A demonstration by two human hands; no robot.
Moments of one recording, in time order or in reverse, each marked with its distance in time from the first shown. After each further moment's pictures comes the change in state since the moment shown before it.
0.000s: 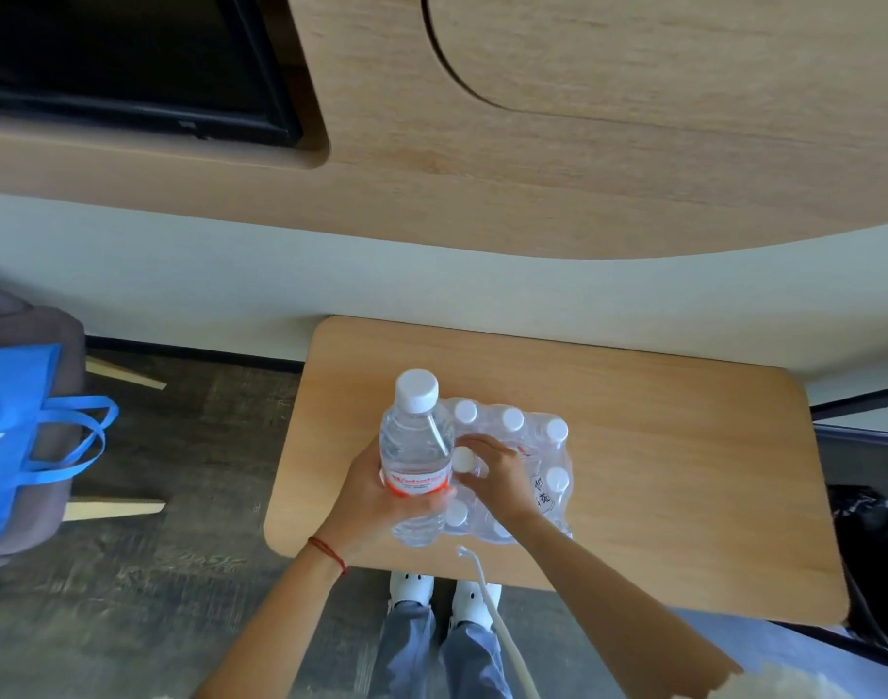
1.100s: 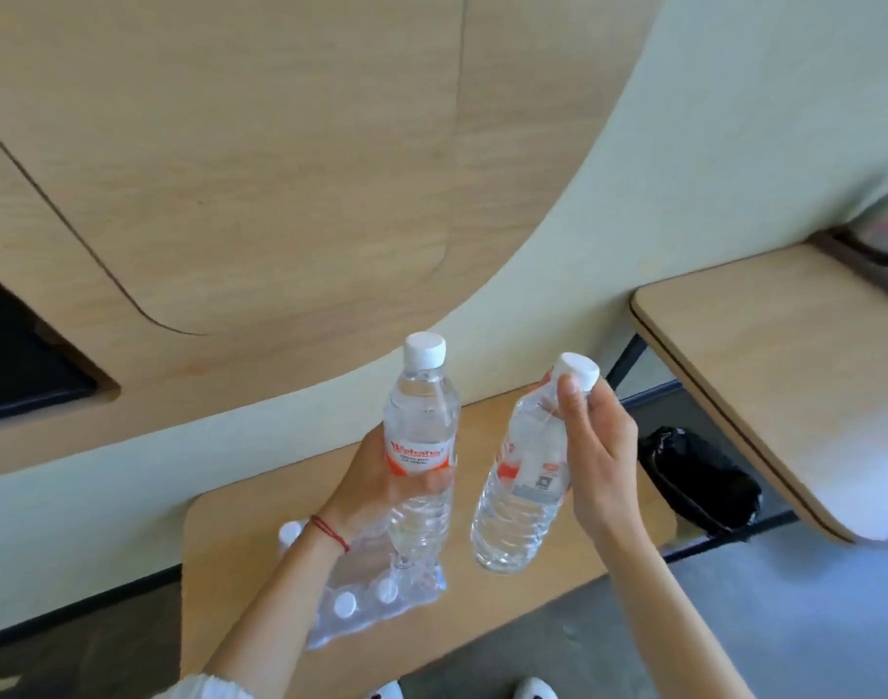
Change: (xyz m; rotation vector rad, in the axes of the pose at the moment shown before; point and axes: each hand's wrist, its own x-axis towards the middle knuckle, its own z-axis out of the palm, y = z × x) left_hand -0.005 0.205 0.124 -0.004 -0.564 0.312; right_hand -0.167 -0.139 -0.294 0.643 0.937 0.011
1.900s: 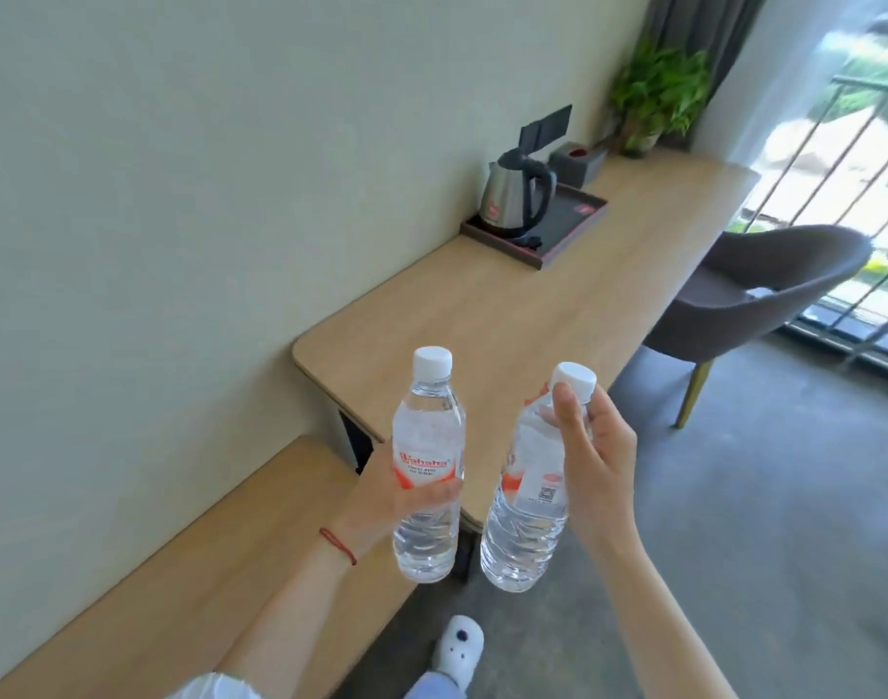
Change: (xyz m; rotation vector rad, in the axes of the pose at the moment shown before) left_hand 0.181 0.025 0.485 0.138 -0.455 0.024; right_hand 0.066 0.016 -0.481 -0.067 0.514 -0.026
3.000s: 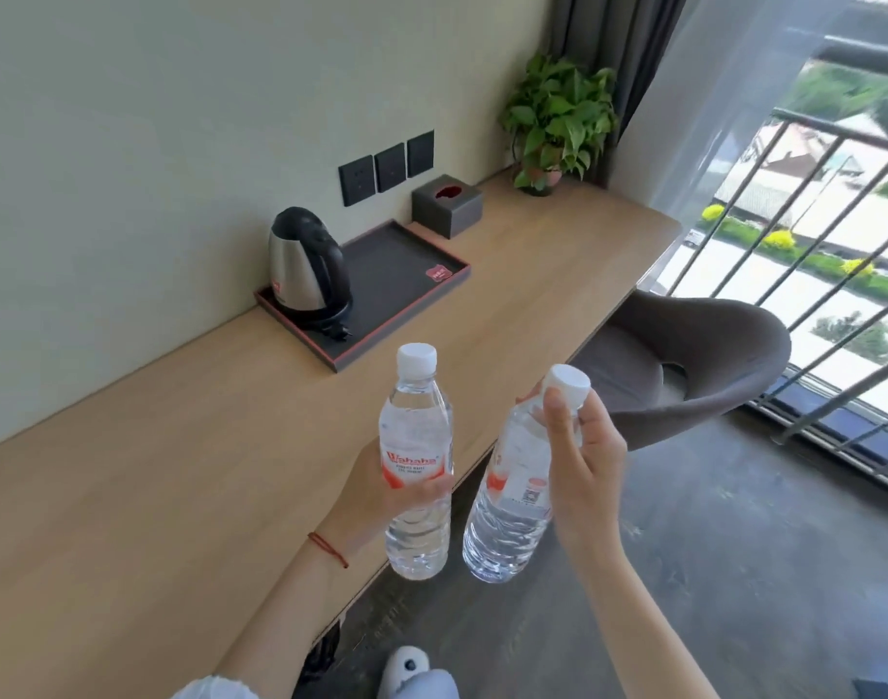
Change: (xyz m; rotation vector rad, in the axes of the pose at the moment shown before) left_hand 0.461 0.062 0.319 -0.072 0.061 0.000; right_hand 0.461 0.094 -0.301 -0.038 0.034 -0.071
